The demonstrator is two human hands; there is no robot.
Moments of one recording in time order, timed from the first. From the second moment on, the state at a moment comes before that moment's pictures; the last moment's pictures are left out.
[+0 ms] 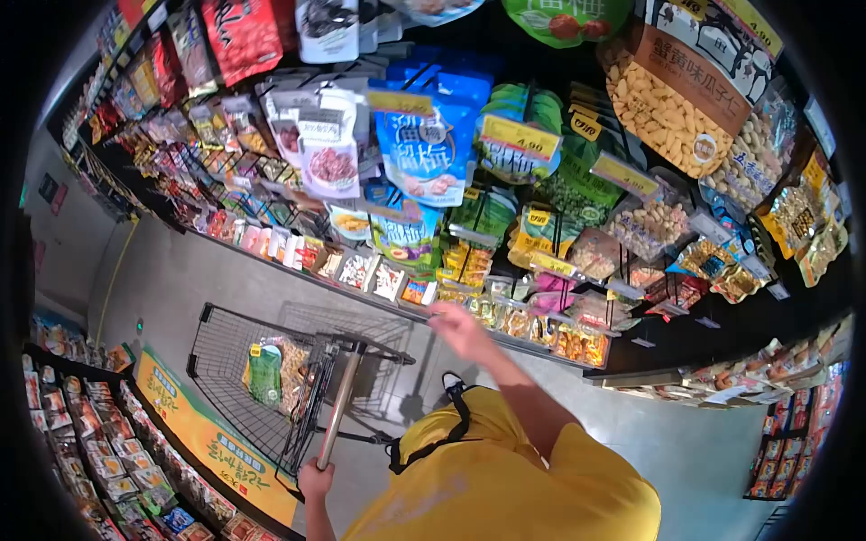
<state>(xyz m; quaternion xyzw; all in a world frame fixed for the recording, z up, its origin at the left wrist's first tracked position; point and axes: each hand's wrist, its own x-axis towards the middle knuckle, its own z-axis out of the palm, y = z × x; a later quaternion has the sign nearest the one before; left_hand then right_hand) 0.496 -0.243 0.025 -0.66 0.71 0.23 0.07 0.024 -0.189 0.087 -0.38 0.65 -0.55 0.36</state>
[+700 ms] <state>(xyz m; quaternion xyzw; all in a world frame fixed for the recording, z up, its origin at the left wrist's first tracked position) 0.483 -0.234 0.018 -0.72 0.67 0.13 0.09 -0.203 -0.225 0.162 -0.21 0.65 -0.73 0.02</state>
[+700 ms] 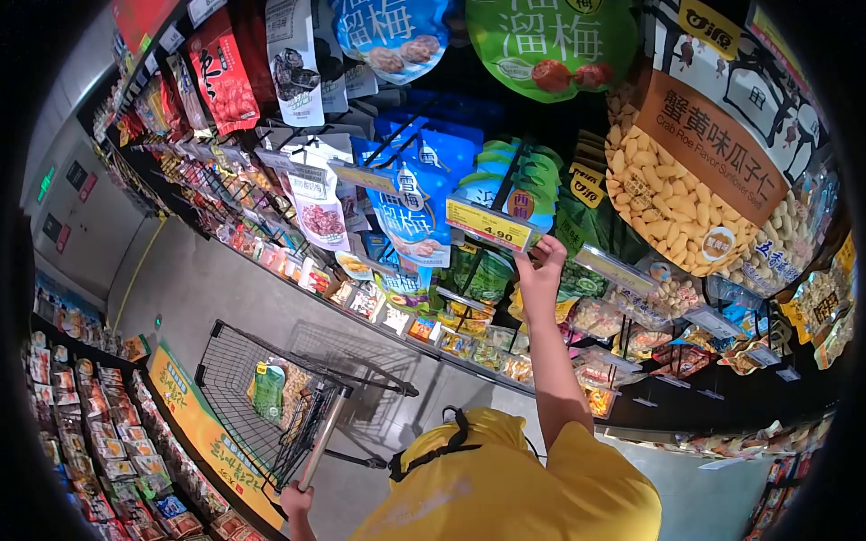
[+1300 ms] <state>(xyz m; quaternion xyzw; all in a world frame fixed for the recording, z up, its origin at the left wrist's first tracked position) 0.482 -0.232 0.018 -0.73 0.68 0.10 0.09 -0.180 -0.229 0.185 -0.21 0.53 -0.79 0.24</state>
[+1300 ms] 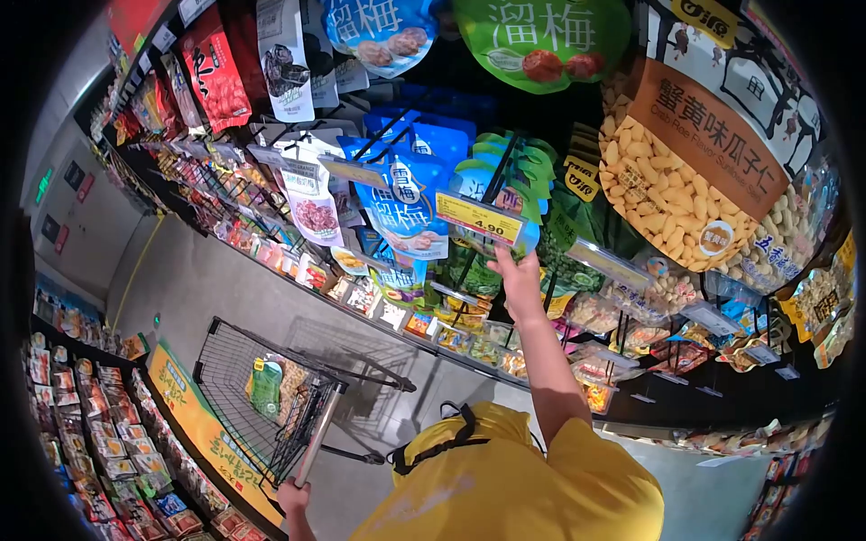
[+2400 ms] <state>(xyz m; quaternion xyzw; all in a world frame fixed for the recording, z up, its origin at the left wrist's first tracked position) 0.462 -0.255 0.048 -0.71 0.63 0.26 0.17 0.092 -0.243 0.092 -0.03 0.46 -0.50 0.73</state>
